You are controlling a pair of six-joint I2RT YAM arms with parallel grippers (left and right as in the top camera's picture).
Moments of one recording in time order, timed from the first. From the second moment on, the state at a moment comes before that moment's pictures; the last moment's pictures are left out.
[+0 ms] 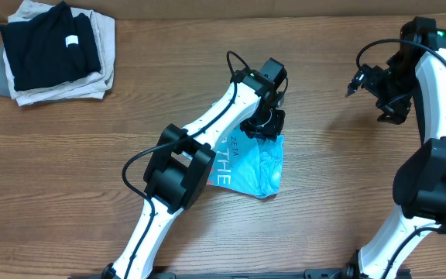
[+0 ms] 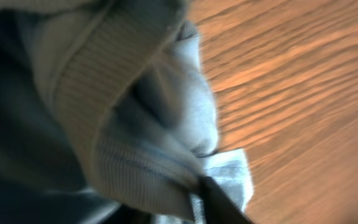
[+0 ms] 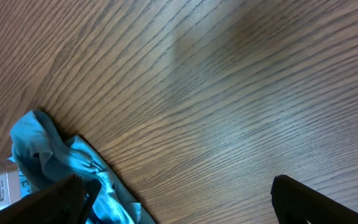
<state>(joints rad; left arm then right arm) -0.64 2.44 2.07 -1.06 0.36 -0.38 -0.21 2.05 1.91 -1.41 -0.20 0.41</state>
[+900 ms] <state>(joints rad) -0.68 2.44 2.23 -1.19 0.41 -0.36 -0.21 2.05 1.91 -1.41 -0.20 0.41</state>
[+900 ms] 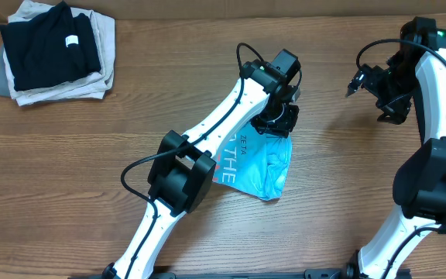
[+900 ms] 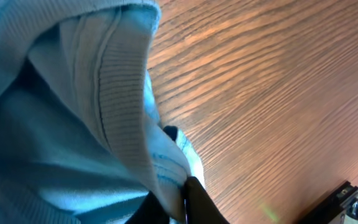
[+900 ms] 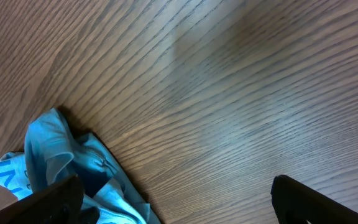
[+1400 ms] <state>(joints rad) -0.88 2.47 2.16 -1.18 0.41 -0.36 -0.21 2.05 1.91 -1.41 -0.20 0.41</state>
